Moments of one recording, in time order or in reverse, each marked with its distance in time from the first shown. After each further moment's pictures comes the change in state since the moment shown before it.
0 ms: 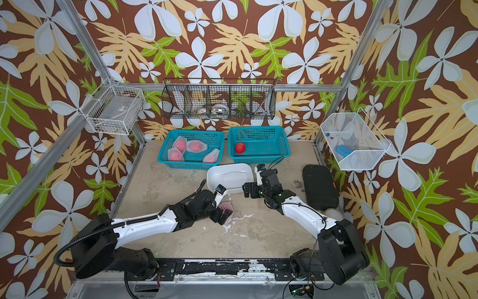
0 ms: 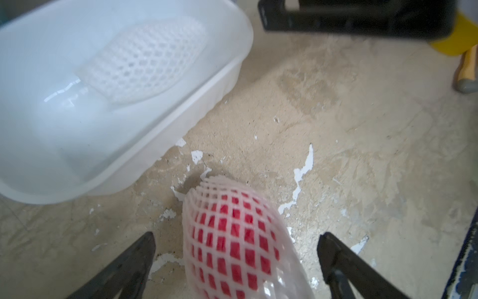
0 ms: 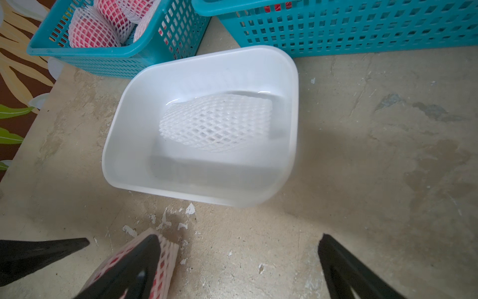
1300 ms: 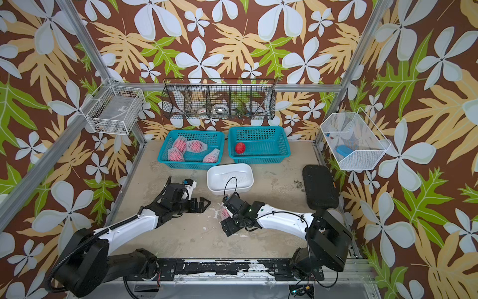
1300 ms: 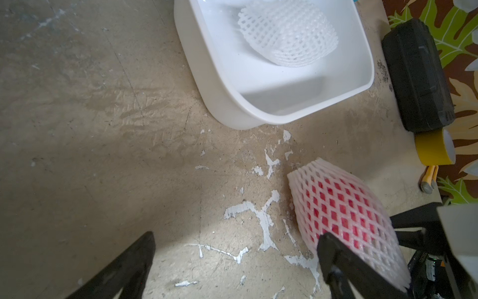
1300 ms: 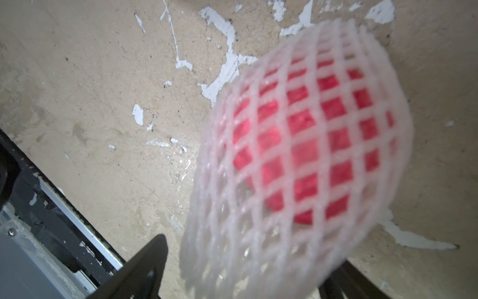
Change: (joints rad) left arm 0.451 -0.114 -0.197 -0.017 0.338 -0.245; right arm 0.510 0.158 0.094 -0.354 0.033 0.058
